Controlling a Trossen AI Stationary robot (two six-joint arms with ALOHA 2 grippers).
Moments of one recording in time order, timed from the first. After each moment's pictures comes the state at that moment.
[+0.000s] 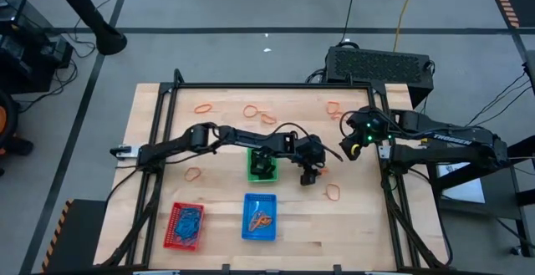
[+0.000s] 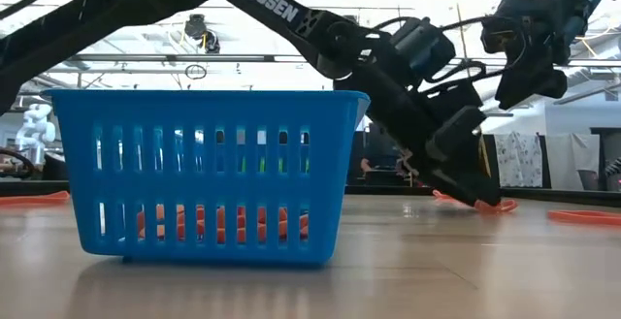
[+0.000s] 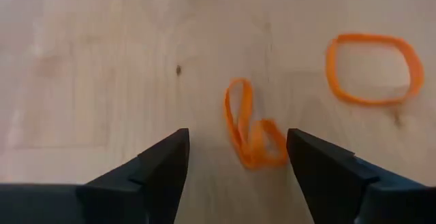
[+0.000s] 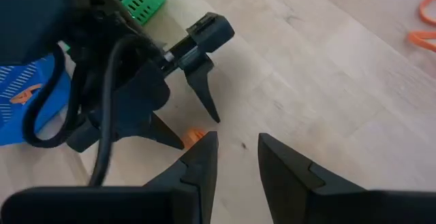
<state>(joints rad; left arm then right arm) 0.04 2.51 1.99 -0.26 0.17 0.03 -0.29 0.77 0.69 -0.85 -0.08 0.54</state>
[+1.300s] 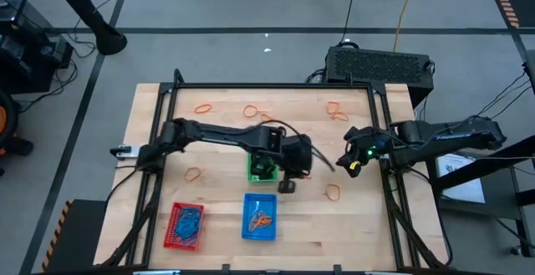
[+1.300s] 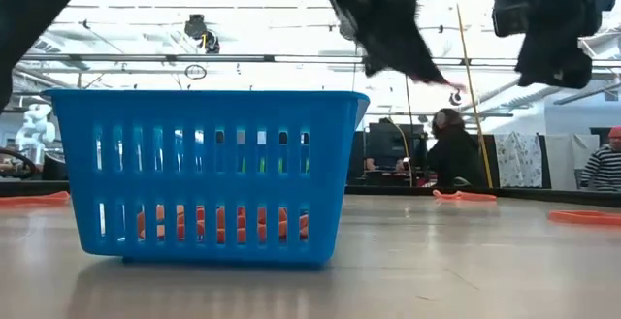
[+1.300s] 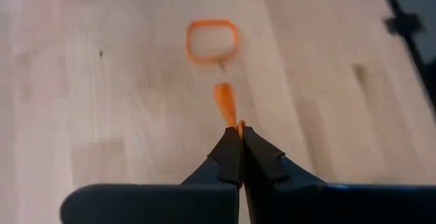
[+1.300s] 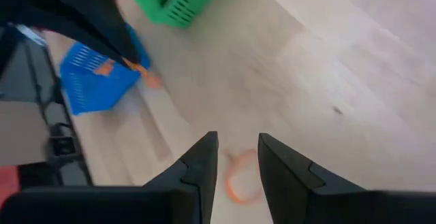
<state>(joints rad) -0.05 2.20 1.98 -0.72 0.25 0.06 0.06 0.77 0.69 -0.78 -0.06 0.88</state>
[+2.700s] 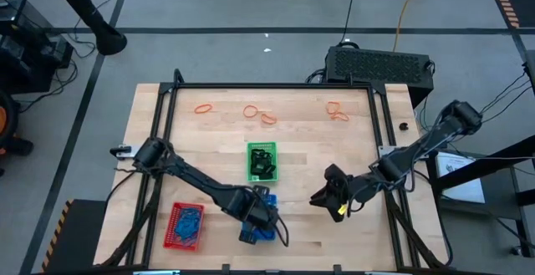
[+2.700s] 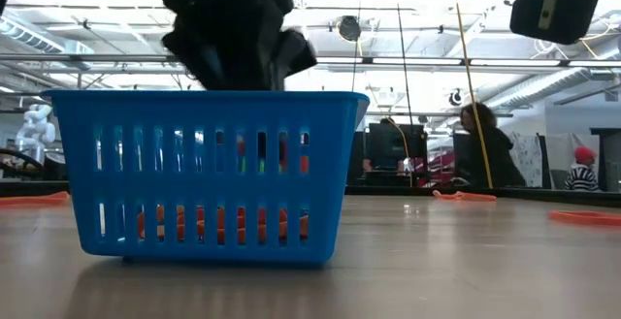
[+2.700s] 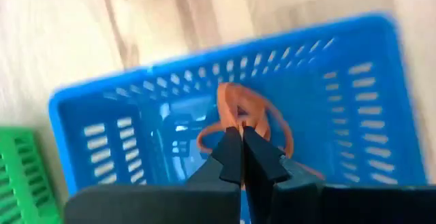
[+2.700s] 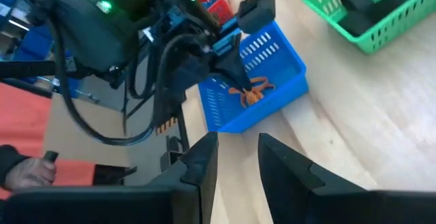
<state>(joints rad) -0.45 2.06 1.56 -0.71 -0.07 -0.15 0.58 1.17 0.77 -0.14 0.29 1.10</state>
